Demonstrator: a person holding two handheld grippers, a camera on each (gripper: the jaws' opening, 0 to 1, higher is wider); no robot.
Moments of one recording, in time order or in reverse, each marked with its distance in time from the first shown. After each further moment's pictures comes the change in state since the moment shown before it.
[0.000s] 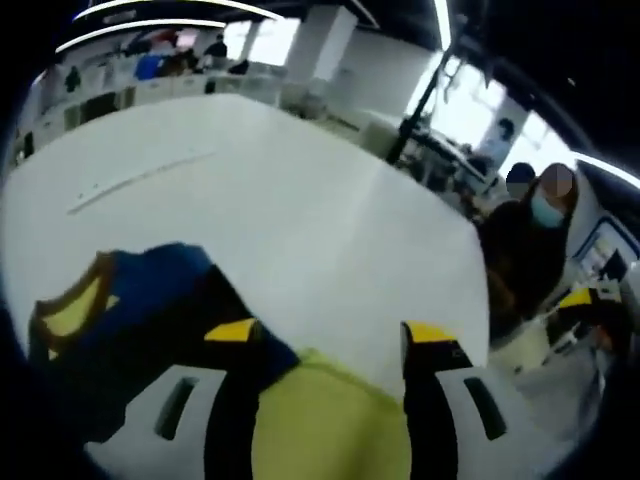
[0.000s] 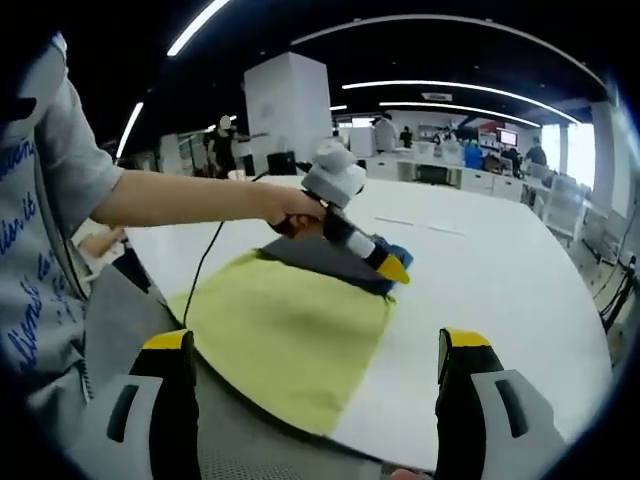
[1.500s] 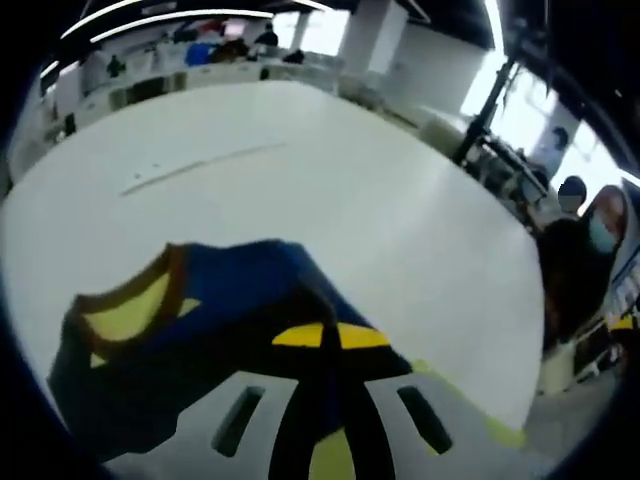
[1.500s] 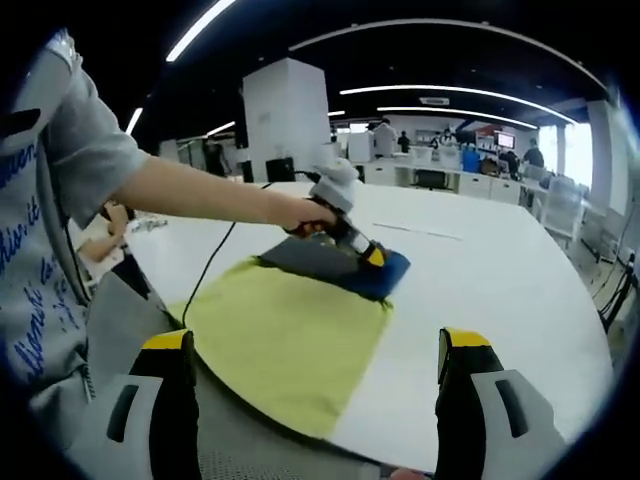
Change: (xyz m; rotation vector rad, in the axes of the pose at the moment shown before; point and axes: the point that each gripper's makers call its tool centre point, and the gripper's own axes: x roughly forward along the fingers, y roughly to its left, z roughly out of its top) left arm 0.002 0.087 -0.003 -0.115 0.051 0.245; right arm -0.005 -0.004 0.003 0.016 -0.028 -0.003
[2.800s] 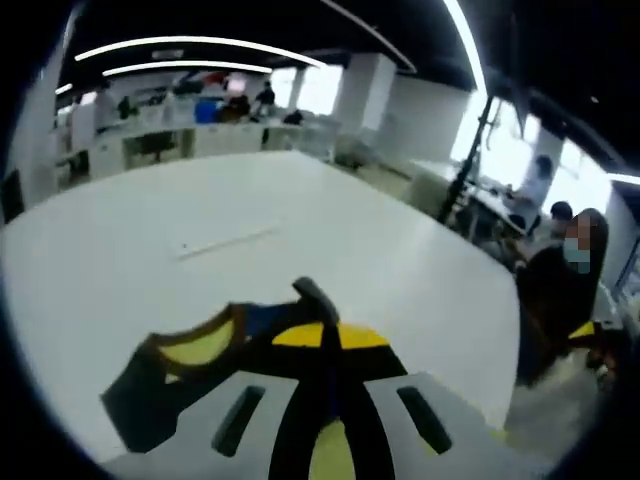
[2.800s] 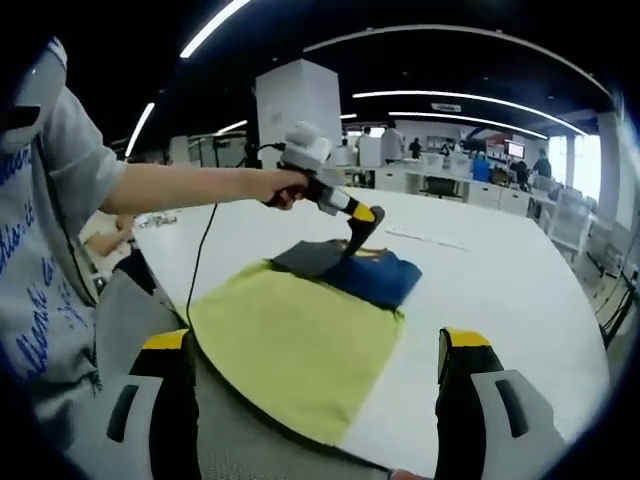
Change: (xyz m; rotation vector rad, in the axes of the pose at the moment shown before) left arm -0.090 0.022 0.050 0.035 -0.245 -0.019; right arm 0.004 0.018 0.009 -0.043 -0.008 0.030
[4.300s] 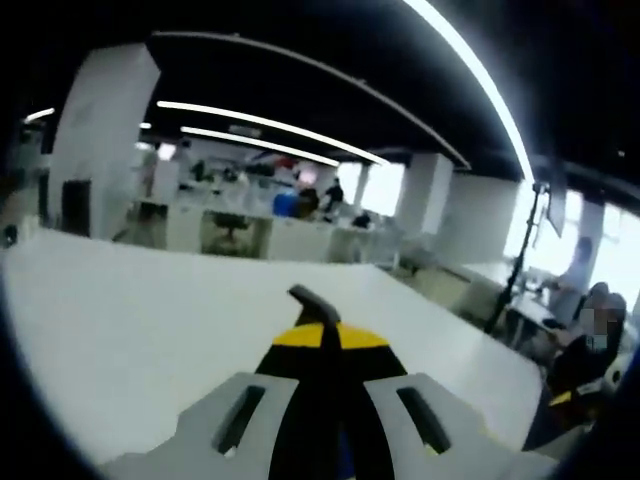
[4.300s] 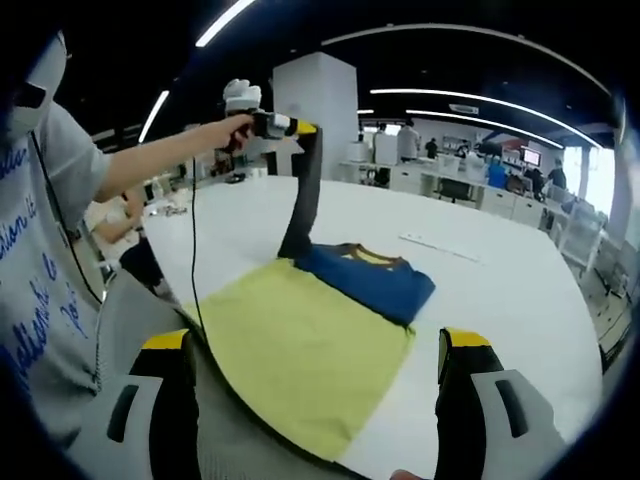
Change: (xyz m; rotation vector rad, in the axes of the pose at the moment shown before) left arm -0.194 0.114 0.124 -0.089 -0.445 0.250; right arm 0.016 0.014 0.025 -0.058 0.026 0.050
